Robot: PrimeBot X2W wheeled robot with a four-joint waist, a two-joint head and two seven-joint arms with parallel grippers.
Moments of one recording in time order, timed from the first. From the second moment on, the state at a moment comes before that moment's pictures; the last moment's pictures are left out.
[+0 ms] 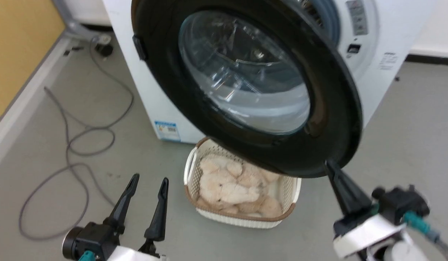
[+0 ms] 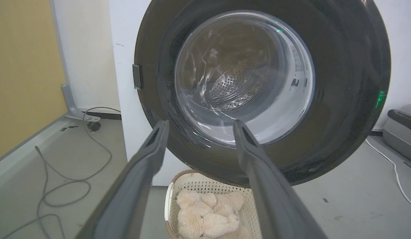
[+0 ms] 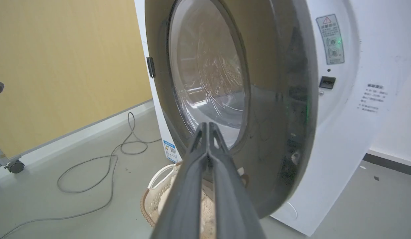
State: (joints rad) left arm 0.06 0.12 -0.12 -0.05 -0.22 -0.12 -0.26; right arm -0.12 -0.19 0.23 0.11 0.20 0.13 -0.23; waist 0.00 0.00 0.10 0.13
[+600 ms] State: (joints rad) left arm -0.06 0.11 -0.15 -0.05 -0.24 -0.13 -0.26; right arm -0.49 -0.43 0.21 0.23 0.38 0.13 -0.12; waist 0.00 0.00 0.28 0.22
